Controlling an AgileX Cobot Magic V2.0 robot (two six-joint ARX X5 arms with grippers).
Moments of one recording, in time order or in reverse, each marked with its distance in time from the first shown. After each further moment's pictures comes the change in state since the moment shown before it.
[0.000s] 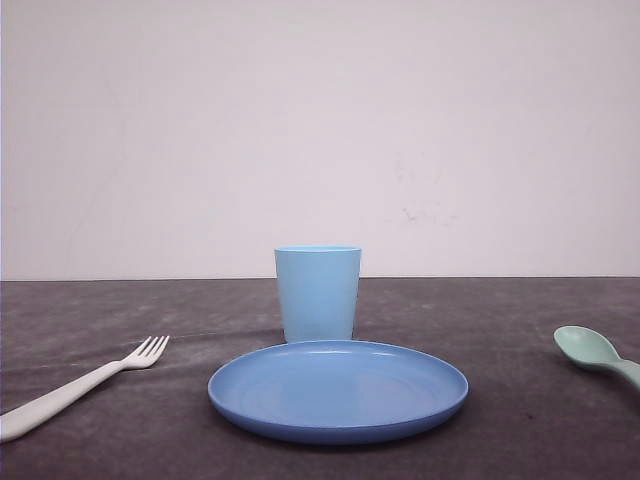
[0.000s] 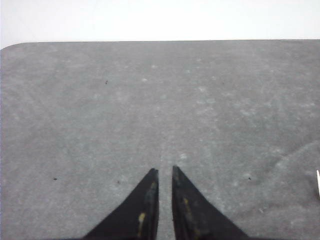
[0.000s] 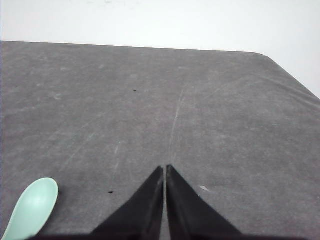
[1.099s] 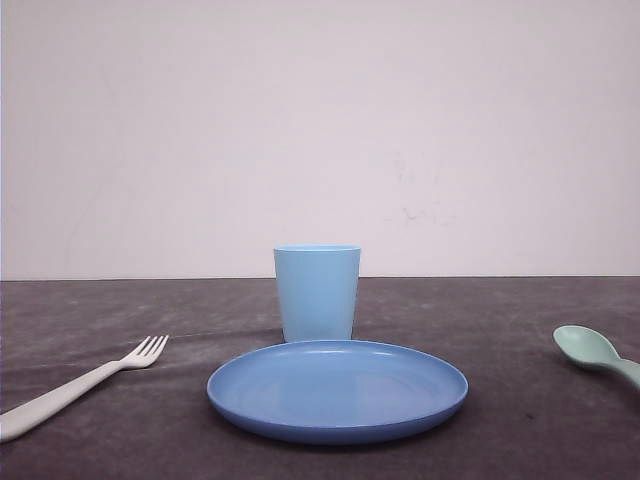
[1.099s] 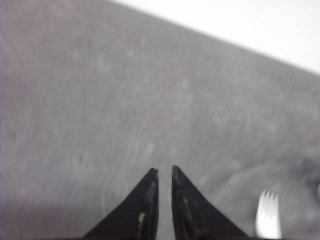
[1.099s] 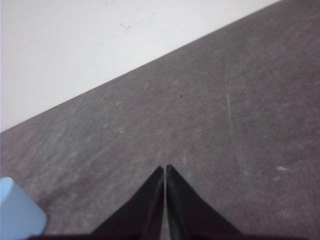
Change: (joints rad) left arm 0.000 0.202 0.186 -0.043 0.054 -0.323; right arm 0.000 0.097 0.126 -0.035 -0.133 0.487
